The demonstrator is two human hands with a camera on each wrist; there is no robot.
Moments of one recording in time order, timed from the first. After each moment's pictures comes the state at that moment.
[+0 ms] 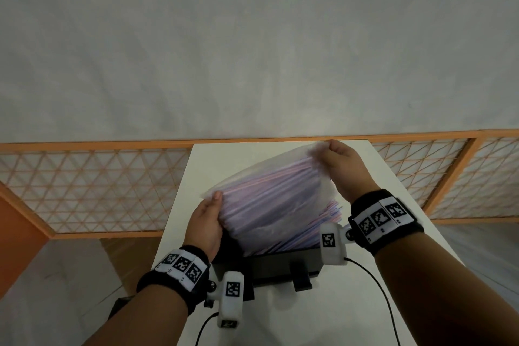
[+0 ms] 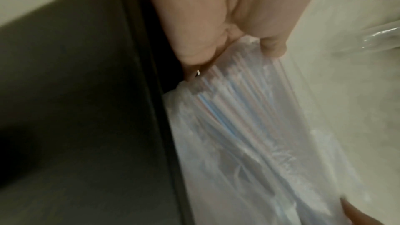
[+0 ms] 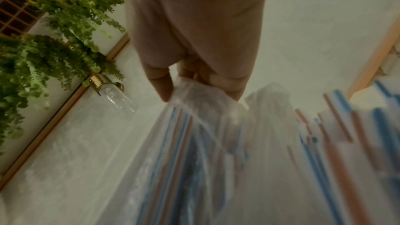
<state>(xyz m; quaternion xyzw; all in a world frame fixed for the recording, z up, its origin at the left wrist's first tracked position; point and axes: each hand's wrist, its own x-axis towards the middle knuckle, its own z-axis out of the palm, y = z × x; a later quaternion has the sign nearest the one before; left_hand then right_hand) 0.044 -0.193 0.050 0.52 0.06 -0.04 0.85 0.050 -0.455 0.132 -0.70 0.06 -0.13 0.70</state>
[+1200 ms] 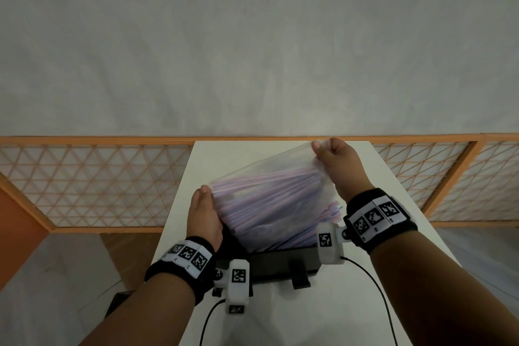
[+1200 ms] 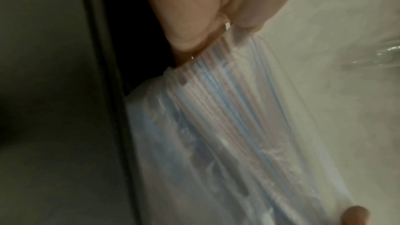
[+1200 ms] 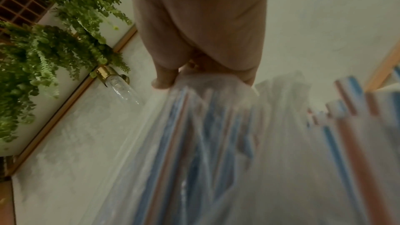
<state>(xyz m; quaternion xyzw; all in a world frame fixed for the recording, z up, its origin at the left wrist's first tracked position) 0.052 -0.197 0.051 0.50 0.11 0.04 0.86 0.053 -0.446 0.135 -0.73 0.08 -0.19 0.65</state>
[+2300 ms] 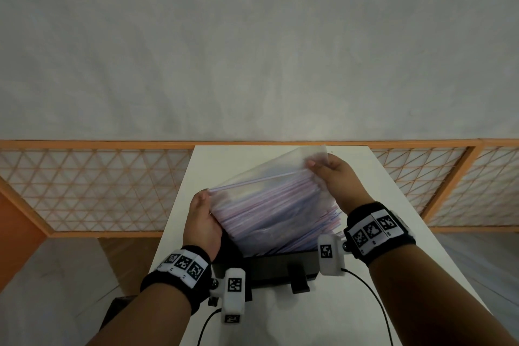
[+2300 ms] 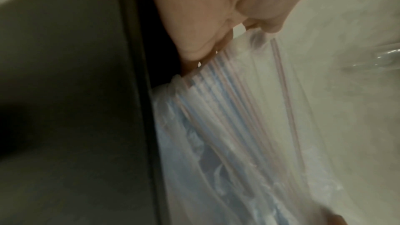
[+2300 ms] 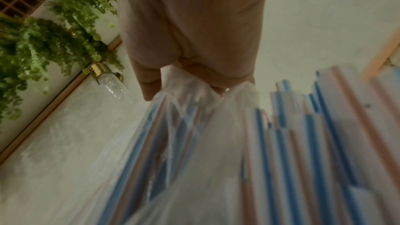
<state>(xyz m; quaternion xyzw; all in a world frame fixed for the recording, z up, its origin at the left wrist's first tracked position) 0.045 -0.193 0.049 0.41 0.06 0.00 0.91 0.040 -0.446 0.125 -0.73 0.04 -0.12 0.67</state>
